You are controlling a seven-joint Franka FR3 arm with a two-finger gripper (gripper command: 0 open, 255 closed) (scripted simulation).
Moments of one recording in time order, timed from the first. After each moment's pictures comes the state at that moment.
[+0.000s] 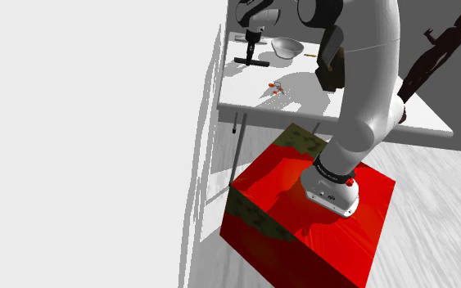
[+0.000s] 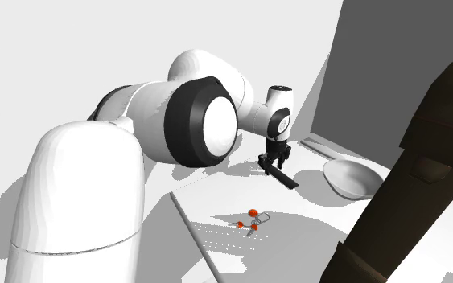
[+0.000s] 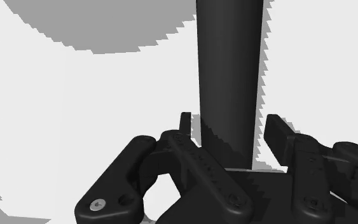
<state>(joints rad) -0.16 0.58 -0.37 -1.61 0.21 2.22 -1.16</state>
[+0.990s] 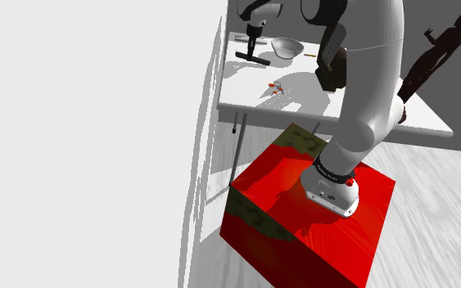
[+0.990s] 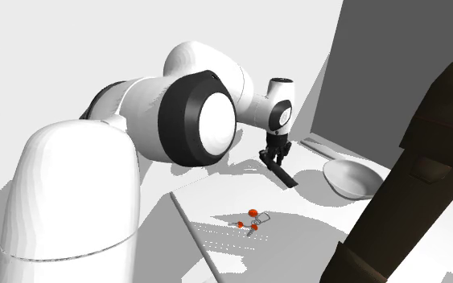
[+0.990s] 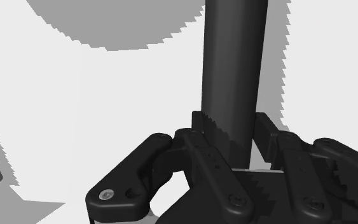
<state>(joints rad) -0.15 0.54 -0.38 -1.60 0.20 2.18 -1.15</state>
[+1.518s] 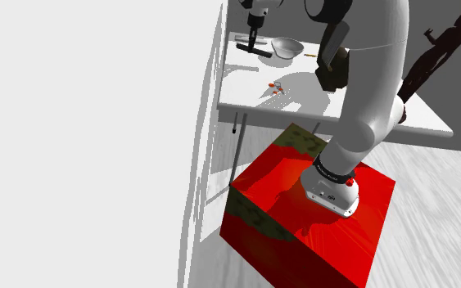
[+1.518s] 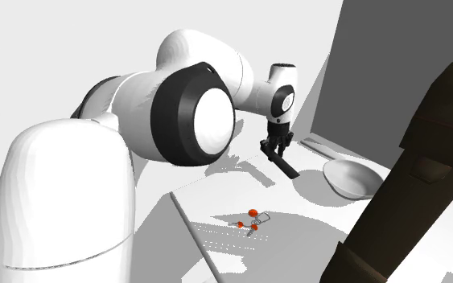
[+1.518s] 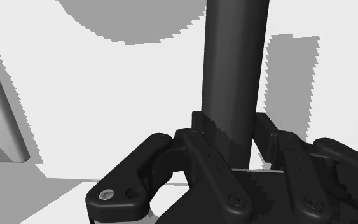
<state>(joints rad) -0.15 0.51 -0.39 -1.54 0.18 2.09 -1.14</state>
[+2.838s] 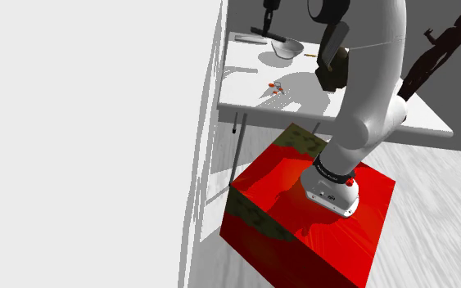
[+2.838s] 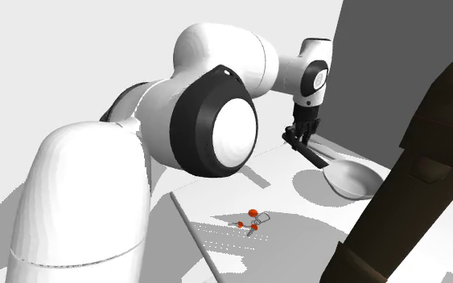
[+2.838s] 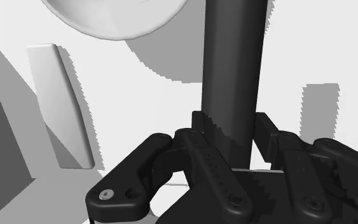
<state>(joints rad) -0.27 0.55 -0.42 -1.31 0.20 1.89 -1.25</state>
